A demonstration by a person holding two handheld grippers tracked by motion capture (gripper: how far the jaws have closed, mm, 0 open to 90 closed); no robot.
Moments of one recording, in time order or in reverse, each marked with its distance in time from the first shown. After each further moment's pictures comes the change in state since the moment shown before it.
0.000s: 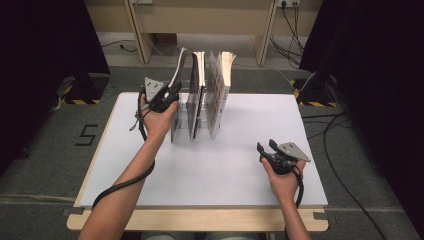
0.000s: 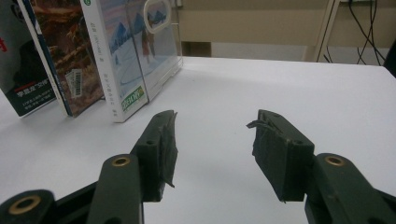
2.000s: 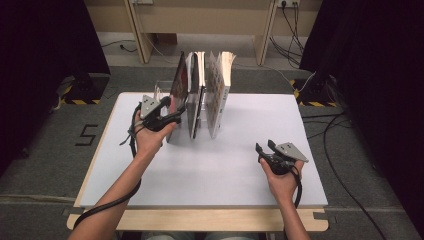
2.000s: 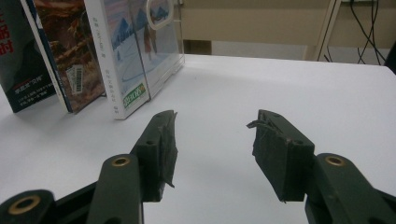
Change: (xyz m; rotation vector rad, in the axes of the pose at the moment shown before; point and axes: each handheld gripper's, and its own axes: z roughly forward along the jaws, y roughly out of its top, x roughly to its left) left arm 0.002 -0.023 -0.045 0.100 -0.102 -0.003; right arm 0.004 -0.002 0.002 0.006 0.002 -0.009
